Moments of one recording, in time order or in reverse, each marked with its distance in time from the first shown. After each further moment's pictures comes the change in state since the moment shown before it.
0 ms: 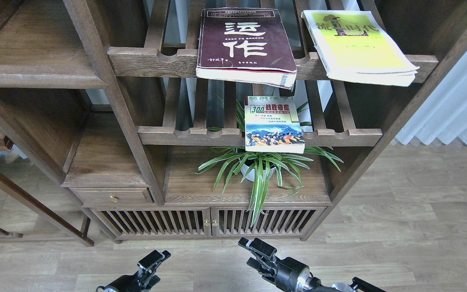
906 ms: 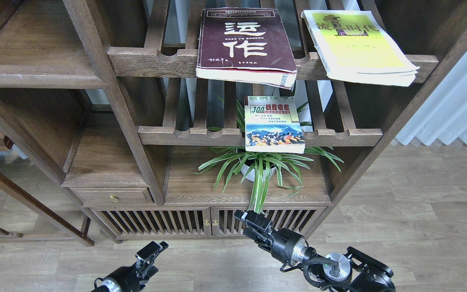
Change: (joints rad) left arm 0.030 0.005 -0.008 0.009 0.005 0.000 -0.015; right arm 0.055 0.000 0.173 0.176 -0.029 0.000 0.003
